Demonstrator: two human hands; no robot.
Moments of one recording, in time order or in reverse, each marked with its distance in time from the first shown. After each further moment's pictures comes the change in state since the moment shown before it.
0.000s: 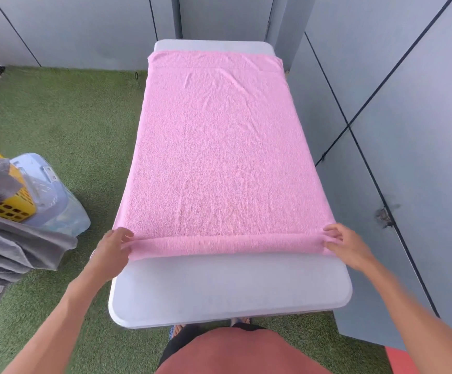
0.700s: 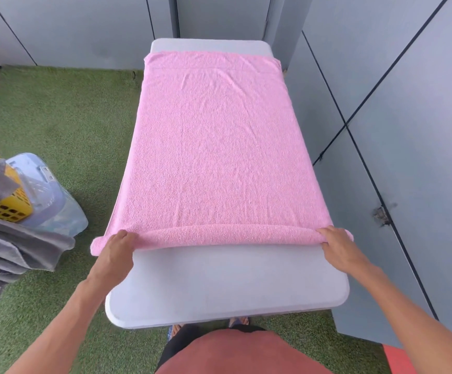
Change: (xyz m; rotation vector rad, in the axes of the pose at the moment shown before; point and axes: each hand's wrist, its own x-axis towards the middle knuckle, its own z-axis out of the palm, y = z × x) left_hand -0.004 0.012 0.016 0.234 0.045 0.147; right_hand 0.004 0.002 0.015 -0.518 0.012 -0.196
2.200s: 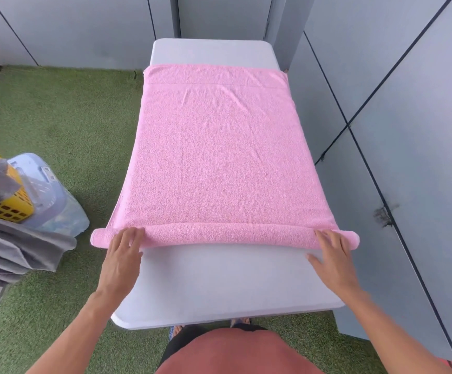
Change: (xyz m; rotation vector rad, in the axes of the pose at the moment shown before) left_hand -0.020 0.007 0.010 0.121 0.209 0.177; right_hand -0.034 -0.019 0.034 0.006 0.270 -0.031
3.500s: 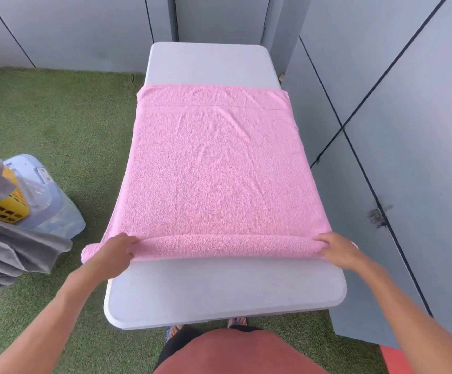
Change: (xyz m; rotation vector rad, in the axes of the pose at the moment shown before) left_hand 0.033 -0.022 -0.014 -0.152 -0.462 -0.120; right_hand 0.041 0.022 -0.034 0.130 -0.507 0.195
